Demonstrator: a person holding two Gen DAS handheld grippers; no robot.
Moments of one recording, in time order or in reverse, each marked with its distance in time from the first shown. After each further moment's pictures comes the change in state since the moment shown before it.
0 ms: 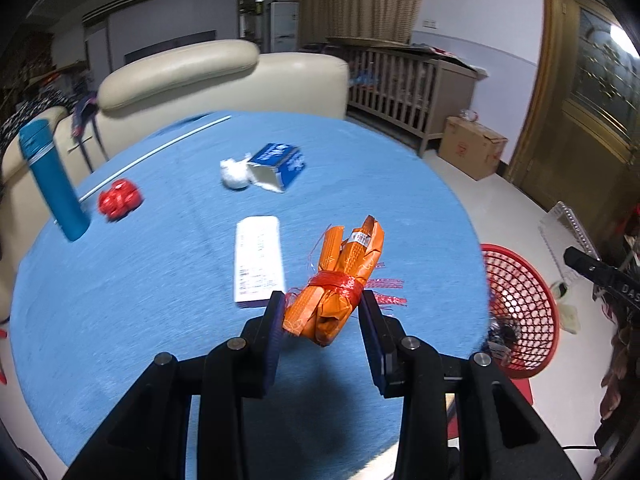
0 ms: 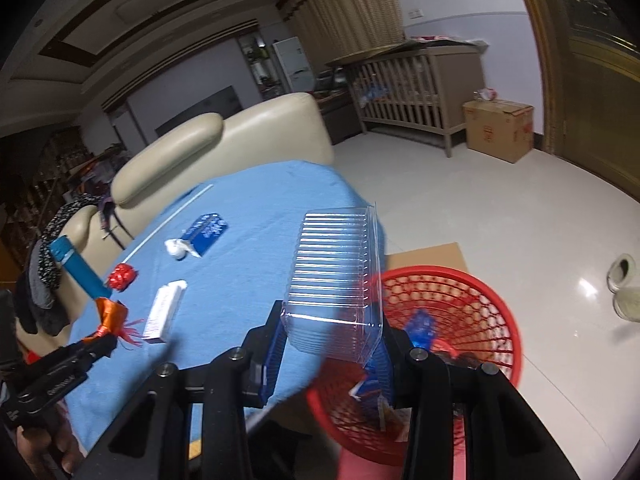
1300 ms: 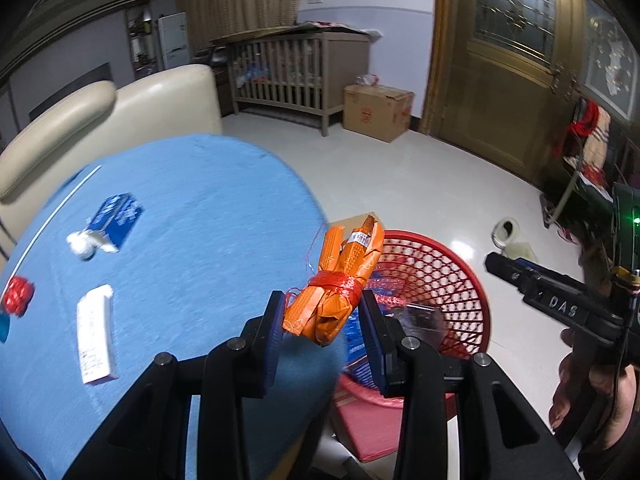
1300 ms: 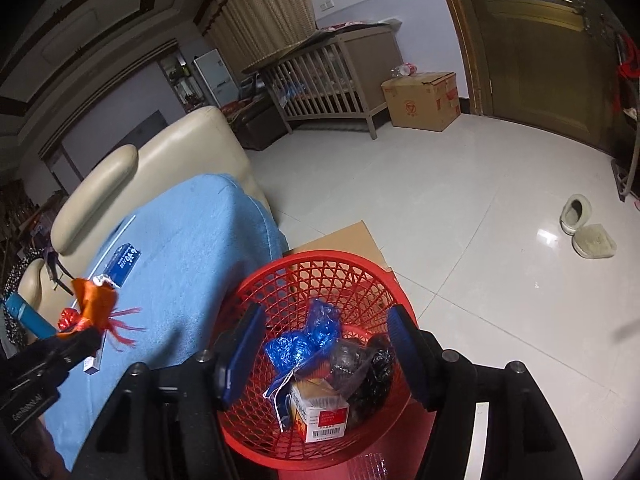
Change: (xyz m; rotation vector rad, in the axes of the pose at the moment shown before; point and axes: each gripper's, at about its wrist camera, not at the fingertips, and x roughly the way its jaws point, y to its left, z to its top) left arm 0.041 -0.158 0.027 0.283 0.049 -0.225; right arm -0.003 -0.104 -0.013 0.205 -0.002 -0.158
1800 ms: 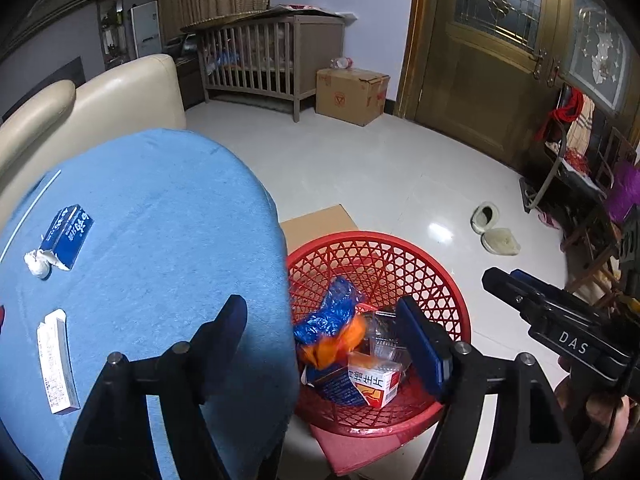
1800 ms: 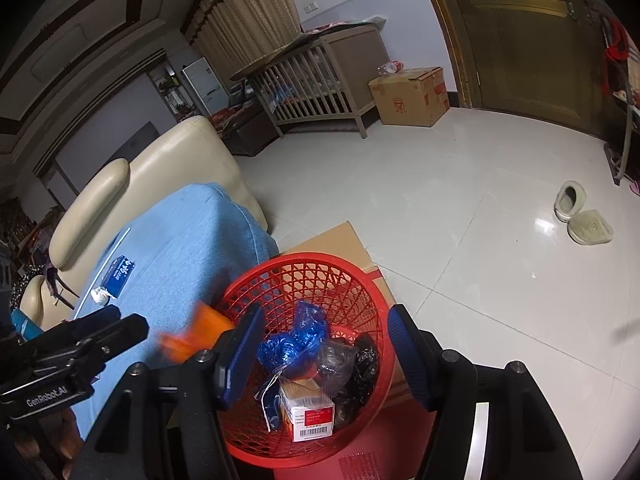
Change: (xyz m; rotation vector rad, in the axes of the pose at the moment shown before) left arm 0.033 -0.016 0.025 0.019 0.060 -0.084; right arm -0.008 -0.023 0.001 0.051 -0.011 -0.007
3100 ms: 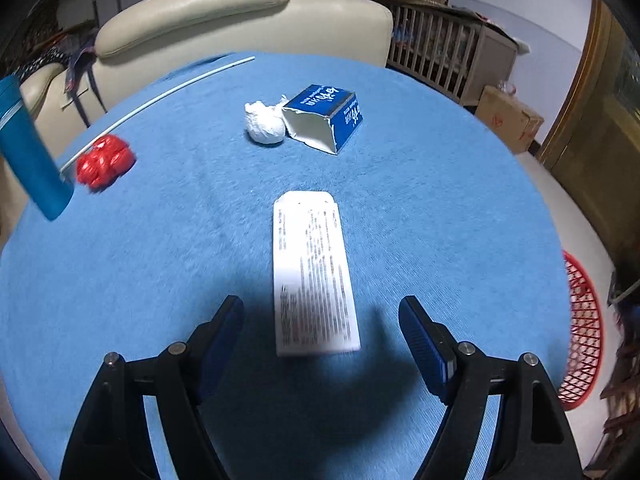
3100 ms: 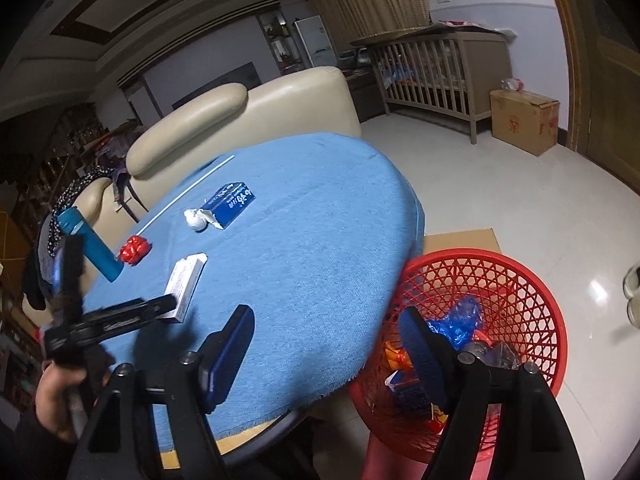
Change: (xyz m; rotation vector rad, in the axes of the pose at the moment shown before) left arm -0.030 0.231 -0.091 -0.411 0.078 0.337; right arm 0.013 0.173 -0.034 -0.326 0.097 0.230
